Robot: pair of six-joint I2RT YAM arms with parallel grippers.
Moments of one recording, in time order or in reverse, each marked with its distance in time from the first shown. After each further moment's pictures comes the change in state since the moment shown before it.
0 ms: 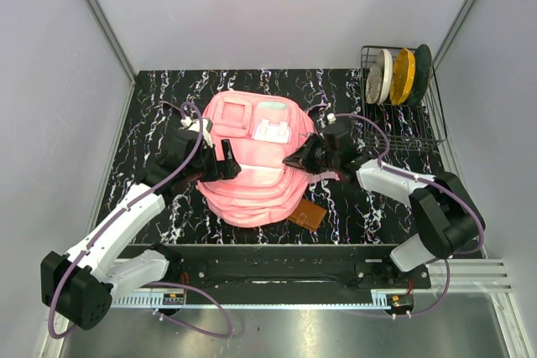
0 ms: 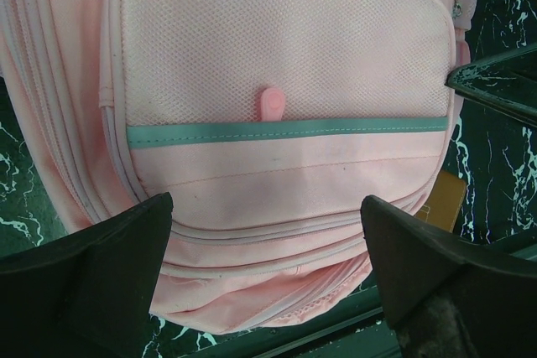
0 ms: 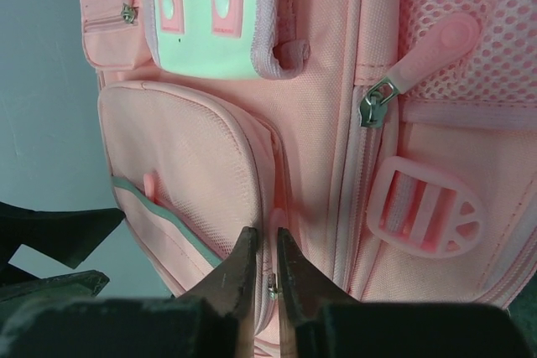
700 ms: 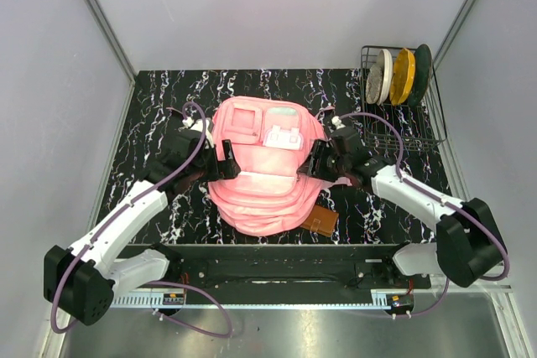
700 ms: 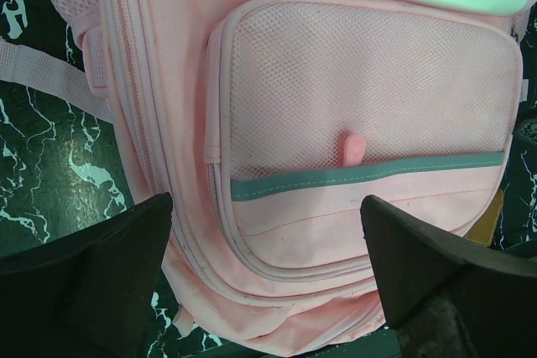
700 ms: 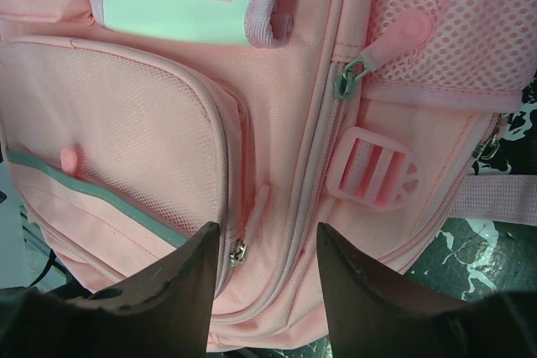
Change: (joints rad) left arm 0.000 0.033 0.000 -0.002 -0.023 0.000; right arm -0.001 -0.183 0.002 -0.346 0.114 -0.296
